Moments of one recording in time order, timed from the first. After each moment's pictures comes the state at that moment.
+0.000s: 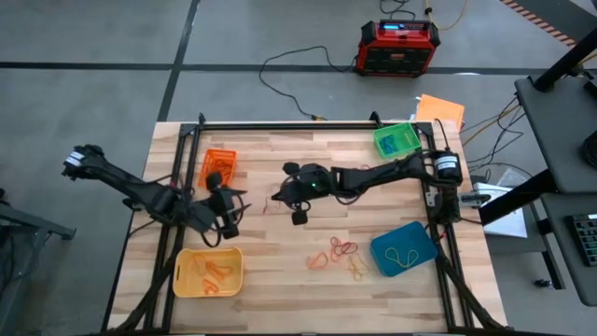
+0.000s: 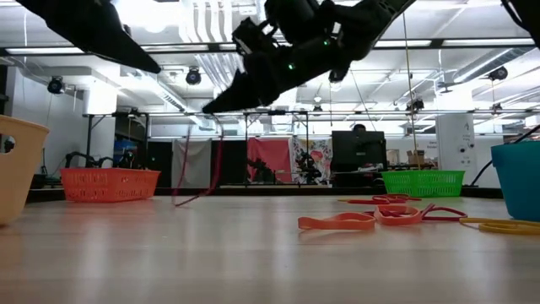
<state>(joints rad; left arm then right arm) -0.43 0.92 0.66 -0.44 -0.78 -0.26 -0.07 1.95 1.25 0.28 -0.11 -0.33</state>
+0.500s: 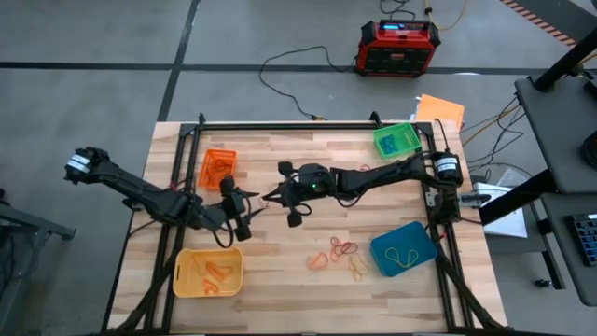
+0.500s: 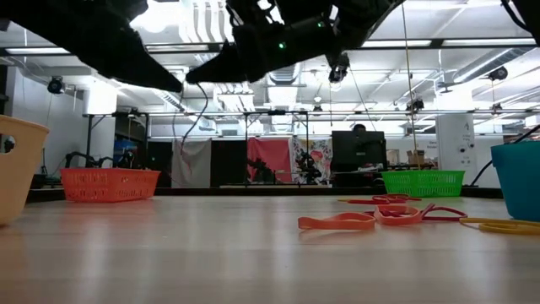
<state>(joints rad) -0.37 1.04 0.51 0.00 -0.74 -0.14 -0.04 1.95 1.32 0.35 -0.11 -0.42</state>
